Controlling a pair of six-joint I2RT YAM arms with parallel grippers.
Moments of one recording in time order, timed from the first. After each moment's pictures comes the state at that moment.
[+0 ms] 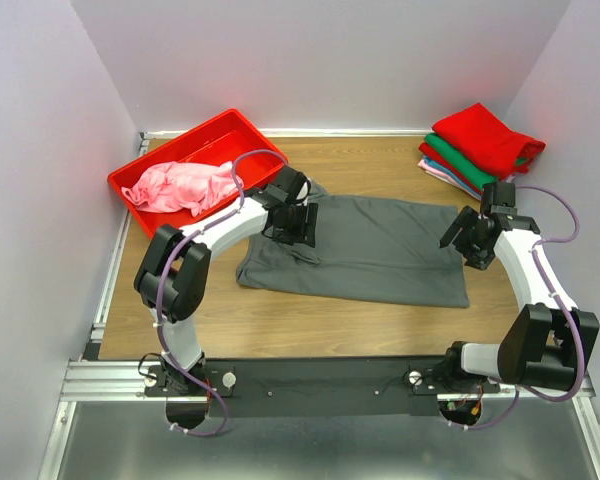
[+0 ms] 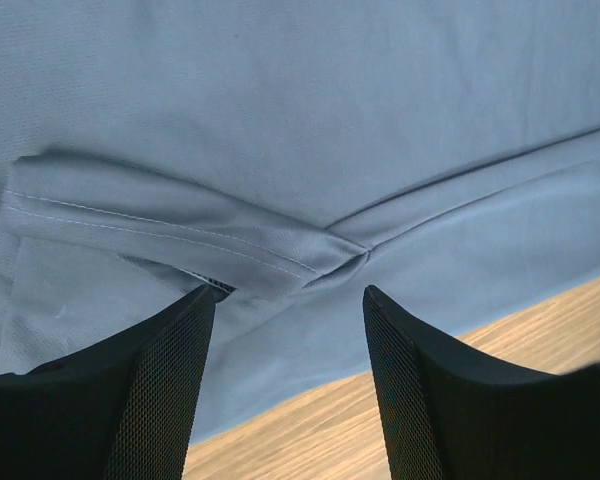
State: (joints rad) left arm -0.58 1.82 1.34 -0.56 0.17 -0.40; right arm -0.16 1.30 0.95 -0.75 0.03 0.49
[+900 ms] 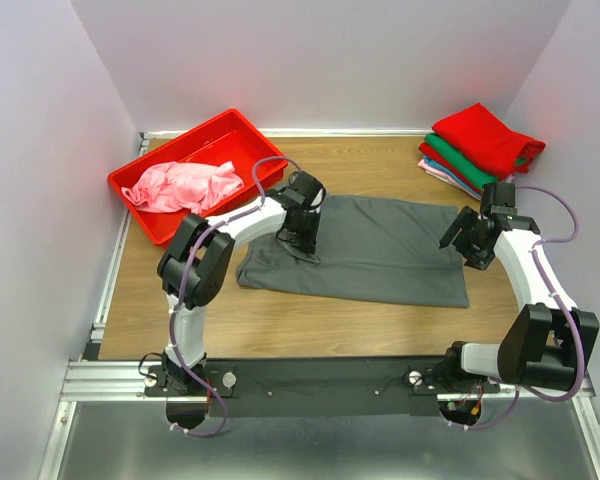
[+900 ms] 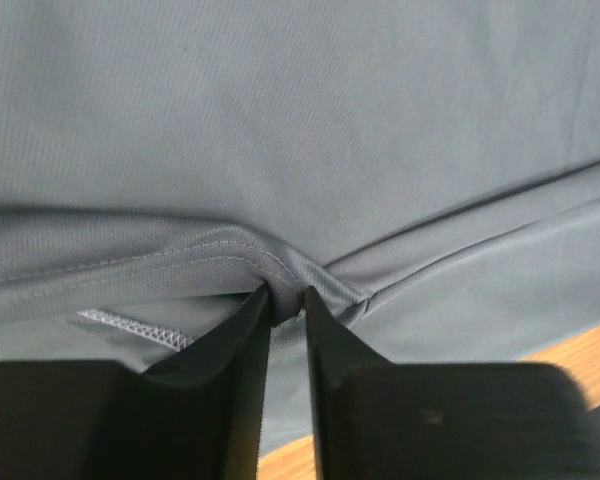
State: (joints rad) left arm -0.63 1.97 1.42 -0.57 0.16 -0.40; right arm -0.16 1.30 0.95 -0.75 0.03 0.49
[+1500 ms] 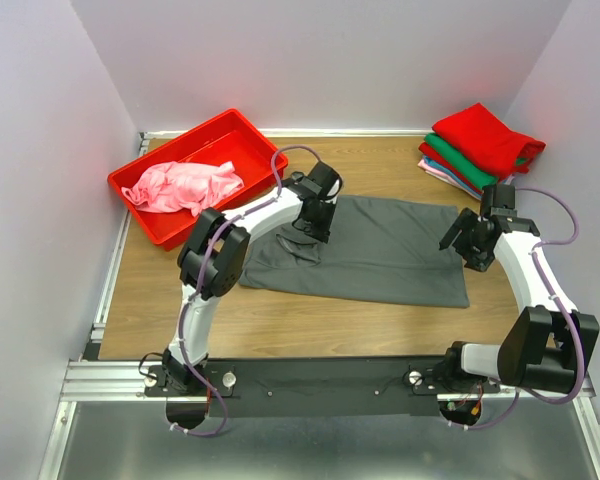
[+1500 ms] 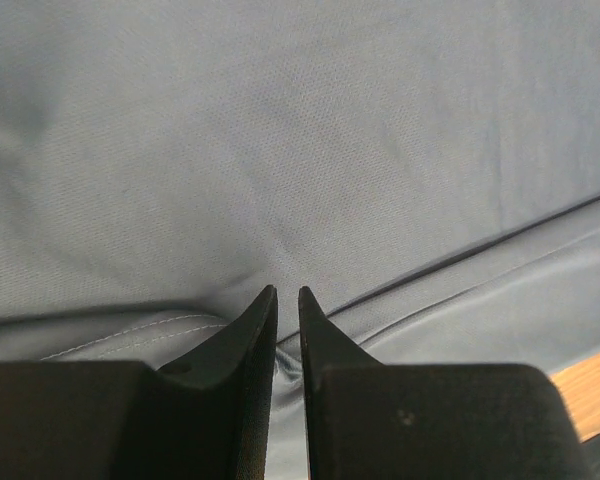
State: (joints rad) left arm -0.66 2.11 1.65 -0.63 0.15 -0.35; right arm -0.16 1.28 0.93 -0.75 0.03 0.49
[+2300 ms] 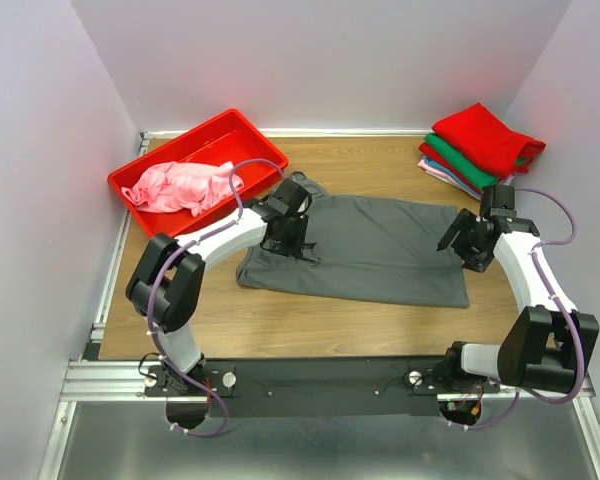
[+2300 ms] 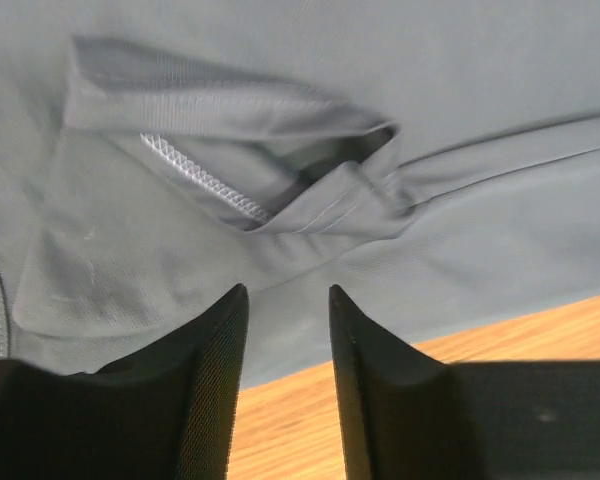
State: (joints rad) left arm -0.63 1.73 1.24 -0.59 0.04 -0.43; right arm -0.16 1.28 0.93 -0.75 -0.01 0.48
